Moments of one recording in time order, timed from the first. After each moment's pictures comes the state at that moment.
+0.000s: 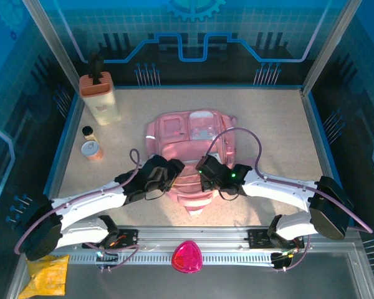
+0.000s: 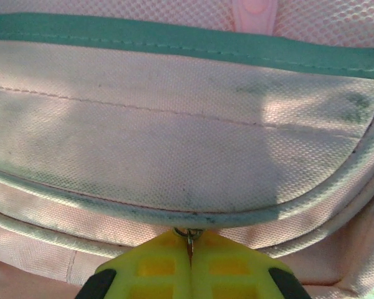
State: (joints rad) left arm -0.82 1.16 0.58 -0.12 -0.09 -1.62; right arm 0.97 1.36 0.85 -0.55 0.26 0.72
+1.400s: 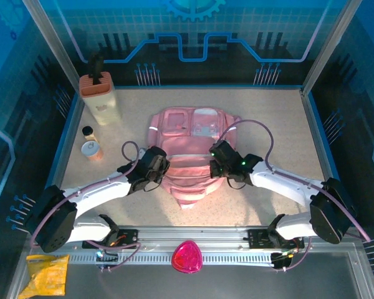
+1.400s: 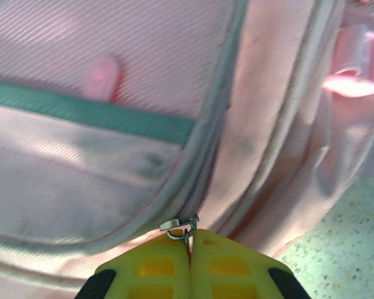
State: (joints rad) left arm -0.63 1.27 0.63 -0.17 -0.18 -1.54; right arm 0.73 1.34 0.85 -0.52 0.19 0.57
